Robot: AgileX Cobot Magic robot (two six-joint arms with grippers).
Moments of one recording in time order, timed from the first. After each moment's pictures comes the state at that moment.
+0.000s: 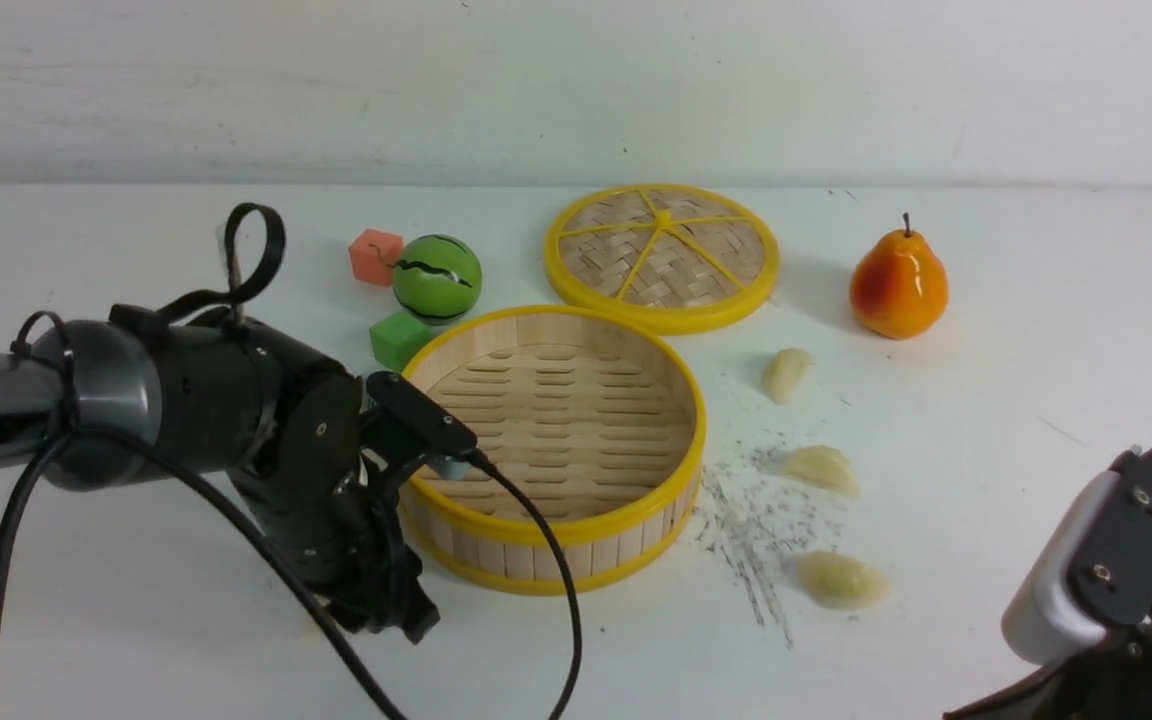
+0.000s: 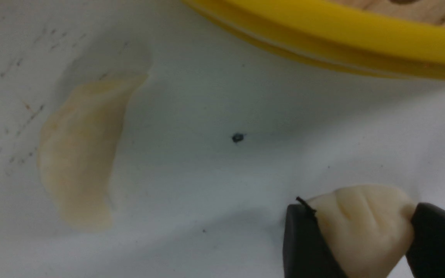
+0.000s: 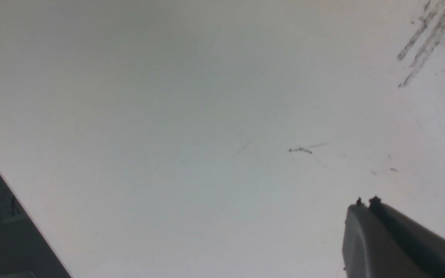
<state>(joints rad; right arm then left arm) 0.35 0.99 -0.56 0.62 0.68 -0.76 -0.43 1.82 -1.07 0.13 0.61 0.13</state>
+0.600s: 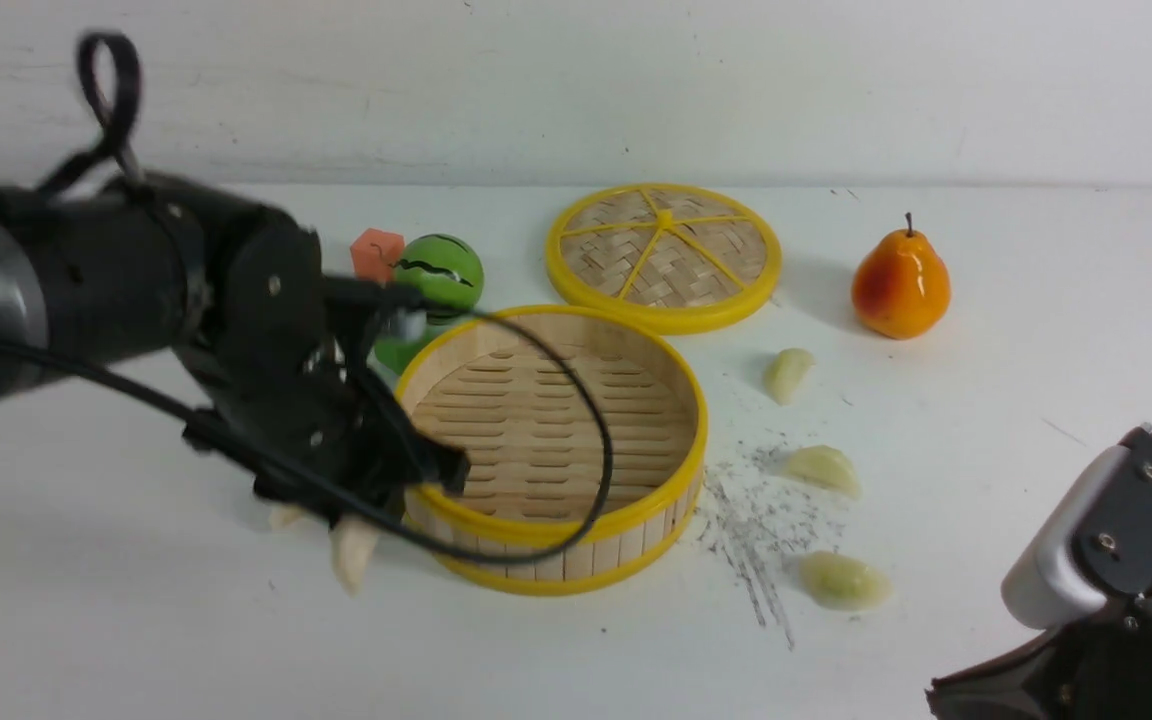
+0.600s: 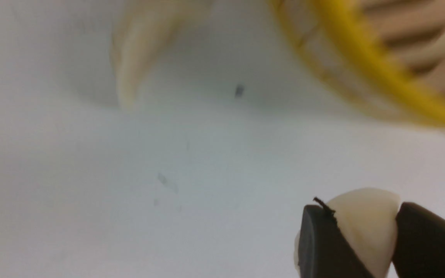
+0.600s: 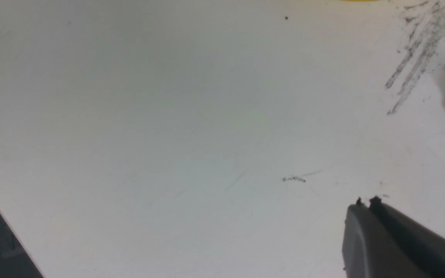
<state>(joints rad) 0.35 0.99 -0.56 0.67 0.62 -0.76 -0.43 1.67 -1.26 0.03 0.83 -0.23</state>
